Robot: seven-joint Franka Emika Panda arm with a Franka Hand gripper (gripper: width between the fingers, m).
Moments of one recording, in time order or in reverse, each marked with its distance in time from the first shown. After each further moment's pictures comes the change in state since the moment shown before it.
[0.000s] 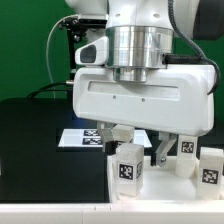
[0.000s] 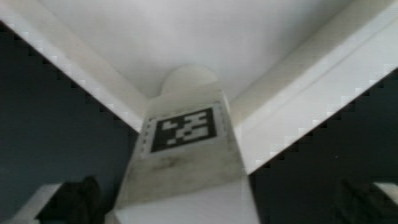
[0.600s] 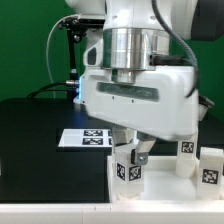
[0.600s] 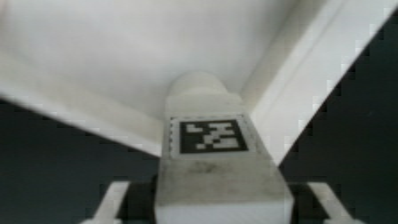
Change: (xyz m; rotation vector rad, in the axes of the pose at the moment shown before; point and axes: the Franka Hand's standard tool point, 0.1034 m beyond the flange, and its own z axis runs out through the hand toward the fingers) arm -0.003 0.005 0.002 -0.030 -0.029 0.492
